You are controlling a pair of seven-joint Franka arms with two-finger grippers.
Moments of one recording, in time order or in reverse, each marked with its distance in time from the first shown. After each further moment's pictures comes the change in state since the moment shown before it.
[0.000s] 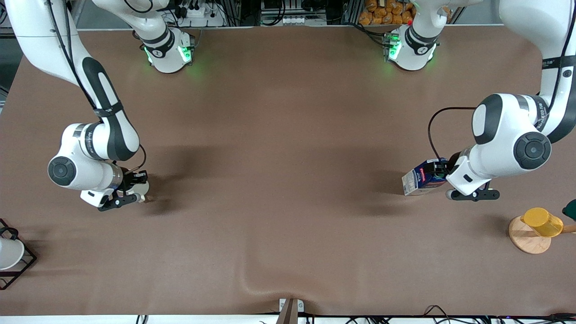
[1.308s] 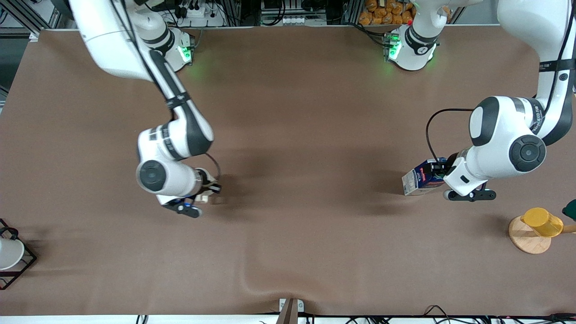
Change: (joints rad) left arm -0.001 0.012 -0.002 -0.005 0.000 0.003 -0.001; right arm 0.399 0.149 0.016 0.333 0.160 -0.138 0.995
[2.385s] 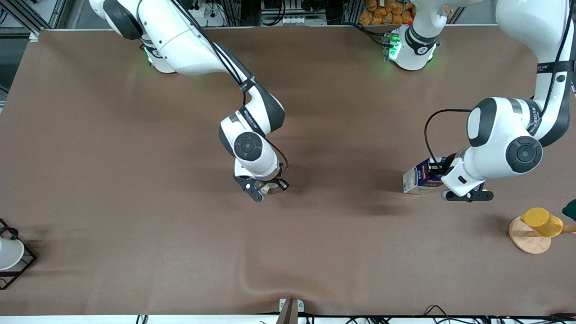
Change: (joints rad) left arm -0.008 0.006 -0.001 0.000 0.000 0.002 0.000; right arm 0.264 0.180 0.000 0.236 0.003 0.147 0.691
